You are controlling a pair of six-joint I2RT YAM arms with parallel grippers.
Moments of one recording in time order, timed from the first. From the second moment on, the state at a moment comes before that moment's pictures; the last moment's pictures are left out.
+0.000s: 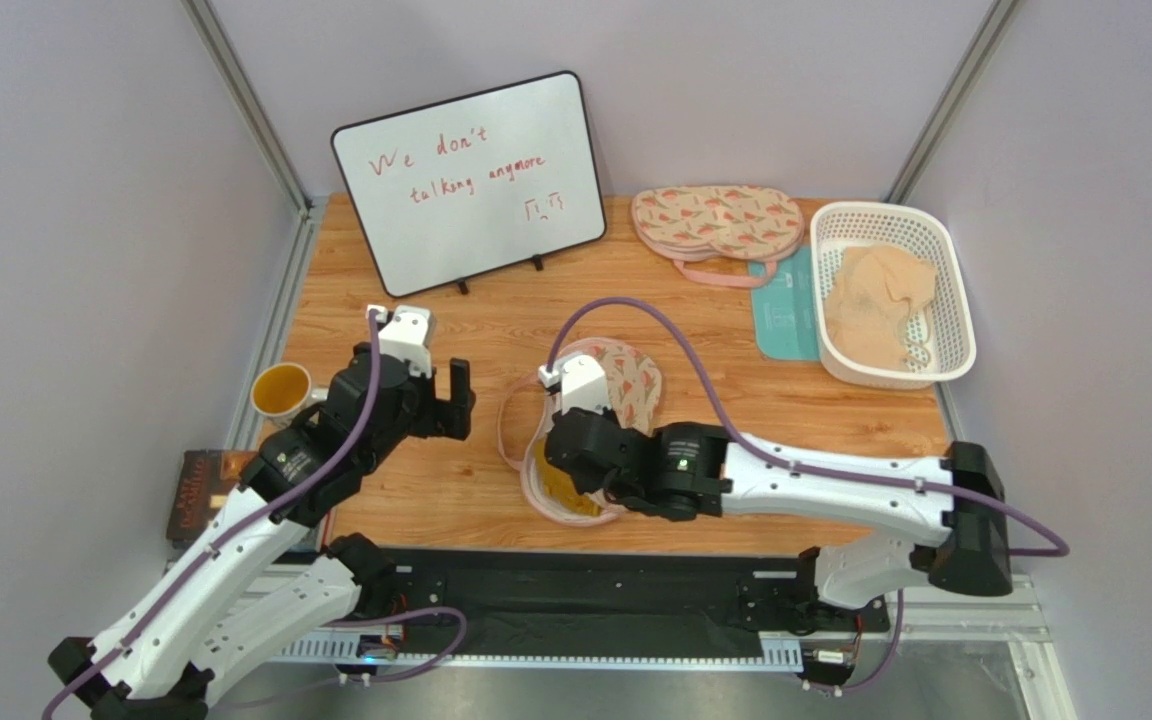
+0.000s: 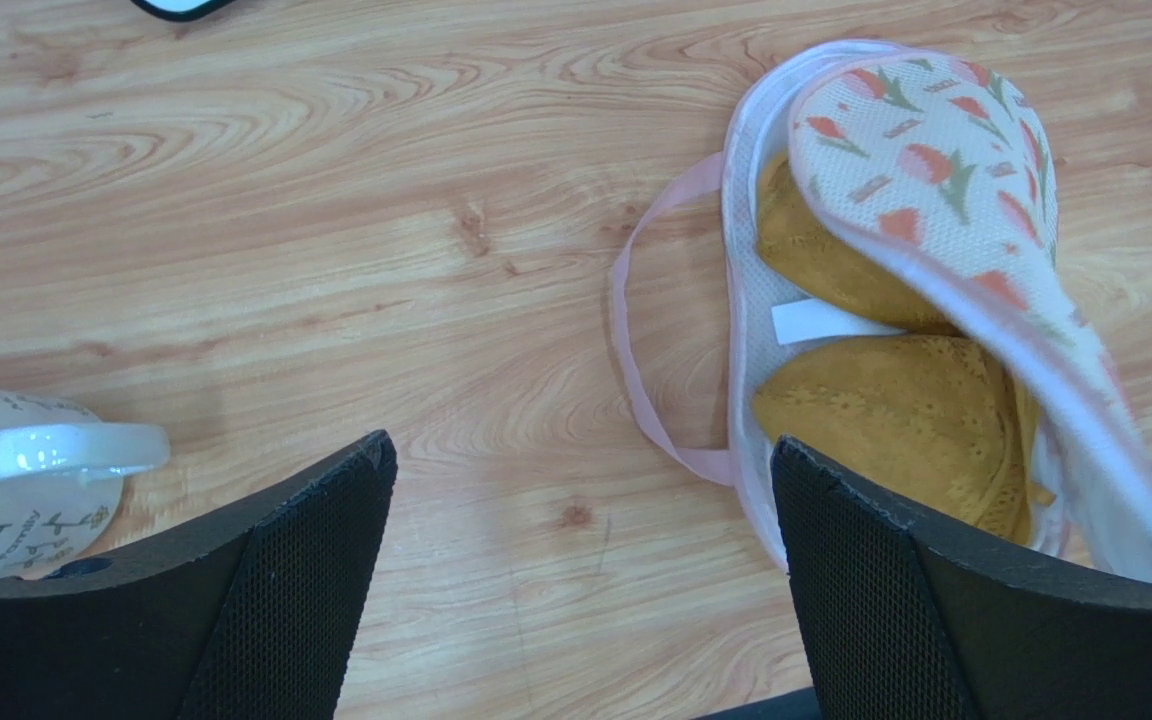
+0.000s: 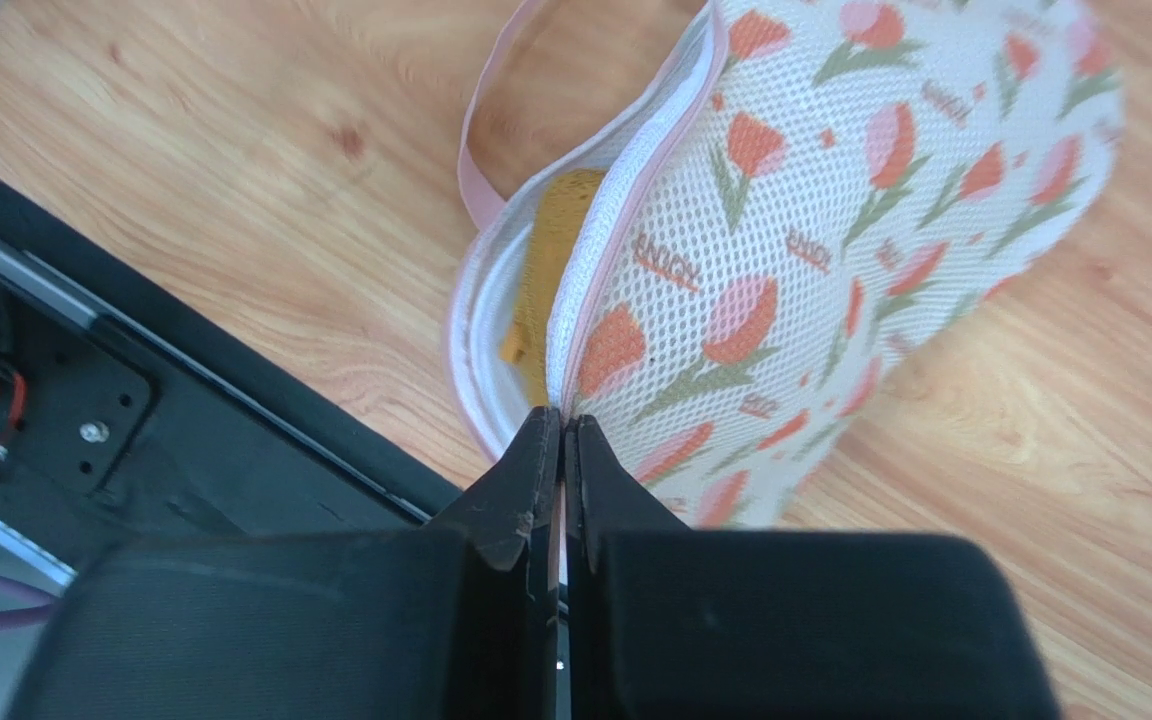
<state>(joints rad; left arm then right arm) -0.65 0.70 0.86 -0.70 -0.32 -0.28 1.34 1.41 1.20 -0.65 0.53 0.59</state>
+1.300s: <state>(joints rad) -0.65 0.77 0.86 -0.69 -0.15 -0.28 1.16 0.92 0.73 -1.10 0.78 1.19</state>
